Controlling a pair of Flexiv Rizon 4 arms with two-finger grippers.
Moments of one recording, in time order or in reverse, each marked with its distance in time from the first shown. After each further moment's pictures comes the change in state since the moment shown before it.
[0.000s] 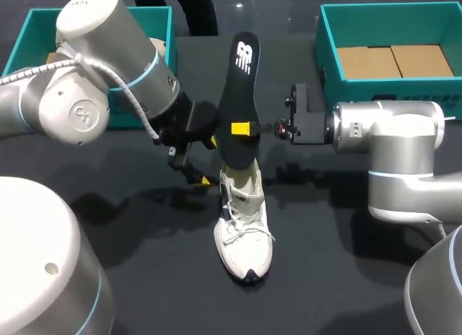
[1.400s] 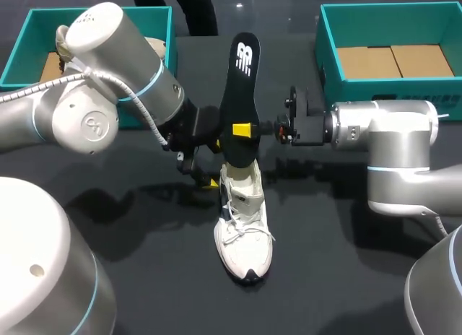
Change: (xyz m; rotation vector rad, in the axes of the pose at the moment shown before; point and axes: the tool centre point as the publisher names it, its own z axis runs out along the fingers) left arm -0.010 0.001 0.026 0.035 -0.003 -0.048; right arm -0.024 -0.001 -0.001 0.005 0.033 -0.221
